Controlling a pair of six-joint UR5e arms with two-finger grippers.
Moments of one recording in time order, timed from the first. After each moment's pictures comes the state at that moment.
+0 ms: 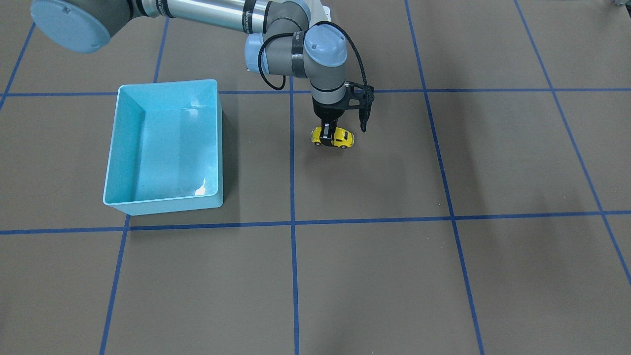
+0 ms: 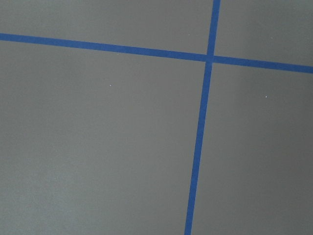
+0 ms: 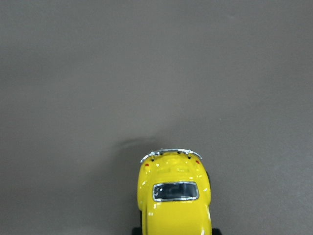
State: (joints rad) left arm -1.57 -1.52 -1.65 -1.47 -2.35 -0.05; right arm 0.37 -0.60 1.35 -1.46 1.83 0.02
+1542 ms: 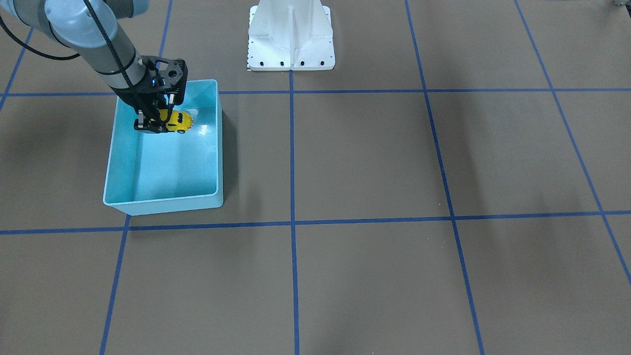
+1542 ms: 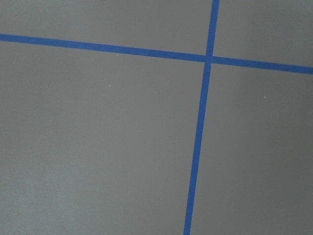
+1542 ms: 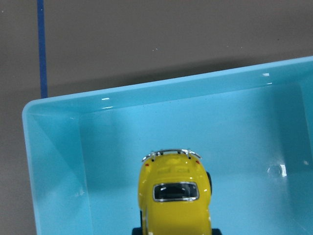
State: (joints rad) left arm -1.57 -1.52 -1.65 -1.47 -2.36 -0.05; right arm 0.70 -1.26 1.96 -1.67 2.14 -0.51
